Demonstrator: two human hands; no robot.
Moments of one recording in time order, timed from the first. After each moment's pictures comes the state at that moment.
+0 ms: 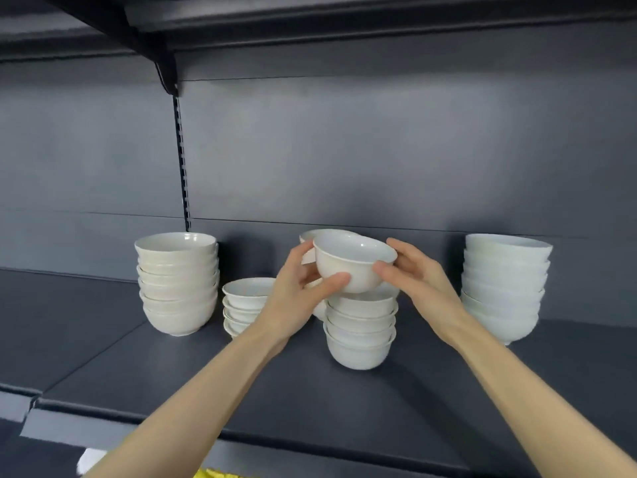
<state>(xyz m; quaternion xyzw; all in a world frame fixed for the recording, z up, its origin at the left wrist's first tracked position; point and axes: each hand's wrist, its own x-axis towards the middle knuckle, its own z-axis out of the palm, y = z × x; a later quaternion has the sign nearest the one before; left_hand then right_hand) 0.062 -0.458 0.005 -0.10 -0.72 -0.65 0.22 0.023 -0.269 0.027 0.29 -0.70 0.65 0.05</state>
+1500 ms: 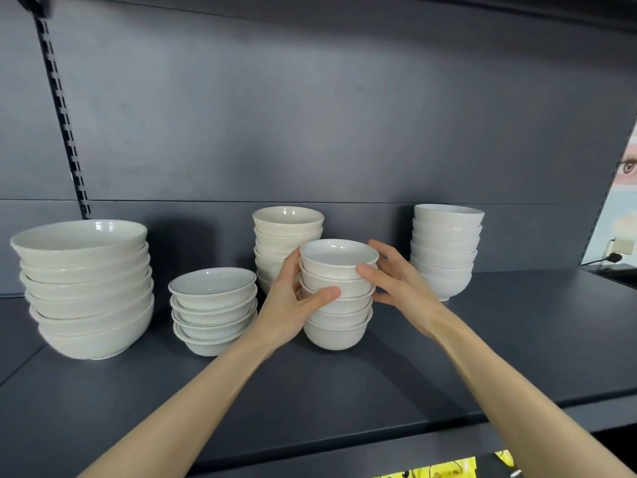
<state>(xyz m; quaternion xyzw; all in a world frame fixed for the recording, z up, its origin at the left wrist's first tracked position) 0.011 -0.473 -0.042 -0.24 -0.70 -0.66 0.10 0.021 -0.282 -0.010 0.14 -0.75 0.64 0.06</state>
